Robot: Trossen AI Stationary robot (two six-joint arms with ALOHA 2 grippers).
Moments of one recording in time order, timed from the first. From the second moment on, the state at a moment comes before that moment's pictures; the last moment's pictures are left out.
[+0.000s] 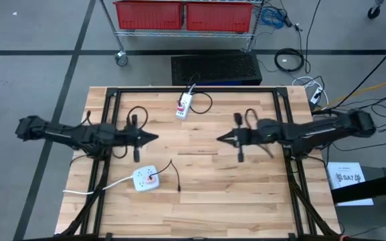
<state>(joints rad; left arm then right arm) -0.12 0.60 0.41 0.02 -0.24 -0.03 0.03 1.01 0.55 0.29 0.05 -0.17</state>
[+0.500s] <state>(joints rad) -0.12 0.36 0.14 0.13 -0.29 -0.03 -0.02 0.33 0.08 0.28 0.09 -0.03</state>
